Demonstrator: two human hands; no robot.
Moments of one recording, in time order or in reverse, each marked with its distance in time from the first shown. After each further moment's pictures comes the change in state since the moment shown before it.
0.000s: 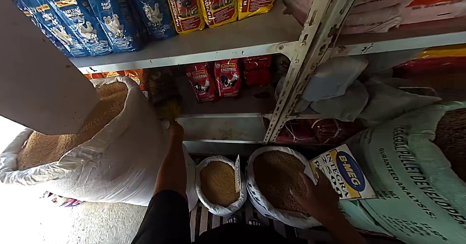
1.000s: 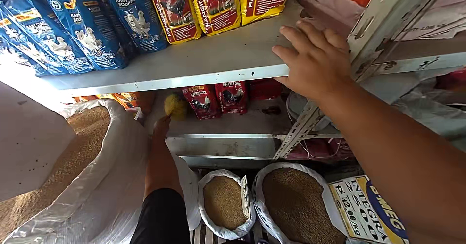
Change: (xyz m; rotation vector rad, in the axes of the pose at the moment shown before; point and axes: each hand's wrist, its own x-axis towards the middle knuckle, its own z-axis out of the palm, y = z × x) left_hand 0.166 0.025 -0.012 -0.022 -0.159 0.105; right_hand 0.268 -0.245 -0.222 -0.550 0.703 -0.755
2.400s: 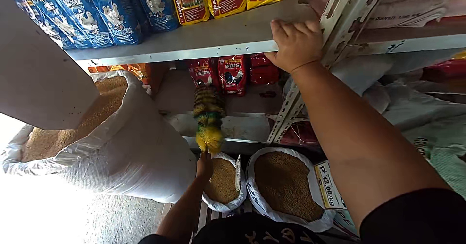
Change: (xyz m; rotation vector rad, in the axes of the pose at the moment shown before) left_hand -0.324 -0.021 0.132 -0.110 -0.210 -0.119; right_hand -0.014 -0.003 0.019 0.034 0.204 0.028
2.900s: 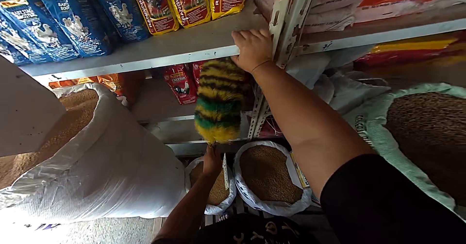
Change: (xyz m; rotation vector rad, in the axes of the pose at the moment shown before) left_hand -0.037 0.070 0.043 0.014 -0.011 0.450; right_hand 0.006 -0.012 -0.014 0.028 -0.146 0.119
